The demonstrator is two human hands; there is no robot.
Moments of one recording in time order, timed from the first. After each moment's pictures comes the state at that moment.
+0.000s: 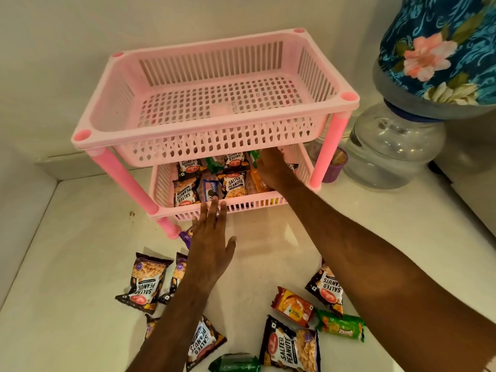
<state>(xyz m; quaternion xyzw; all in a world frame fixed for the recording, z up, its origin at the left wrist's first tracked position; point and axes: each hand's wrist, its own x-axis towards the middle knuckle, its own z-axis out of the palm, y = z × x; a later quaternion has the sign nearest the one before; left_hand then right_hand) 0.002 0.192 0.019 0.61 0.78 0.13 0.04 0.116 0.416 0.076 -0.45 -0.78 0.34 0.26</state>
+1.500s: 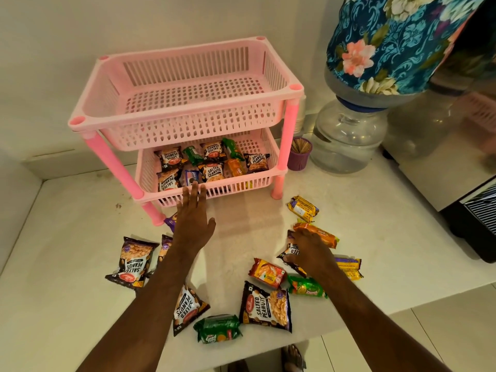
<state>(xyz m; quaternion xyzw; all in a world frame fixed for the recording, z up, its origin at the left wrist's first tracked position) 0.009 0.189 0.028 0.62 0.77 0.12 0.07 0.327 0.221 0.004 -0.57 -0.79 0.21 -0.04</state>
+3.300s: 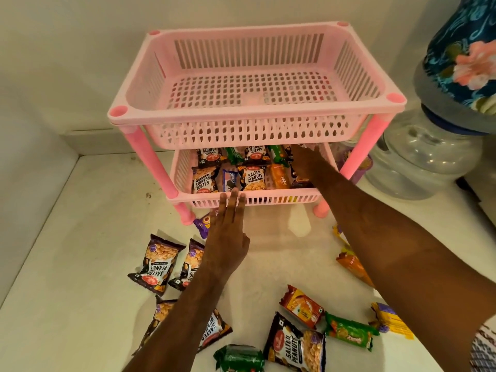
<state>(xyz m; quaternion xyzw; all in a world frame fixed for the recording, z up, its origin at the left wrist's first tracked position) 0.006 0.192 0.018 0.59 0.79 0.17 0.06 0.130 0.467 0.064 -0.51 -0.83 0.20 -0.02</state>
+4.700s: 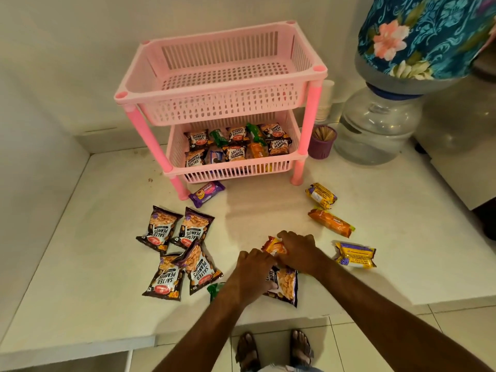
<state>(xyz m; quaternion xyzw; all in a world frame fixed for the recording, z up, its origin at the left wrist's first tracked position) 0.150 0.065 -0.001 0.71 0.67 -0.02 0.21 0.292 0.186 -0.019 -0.44 -0.85 0.26 -0.11</state>
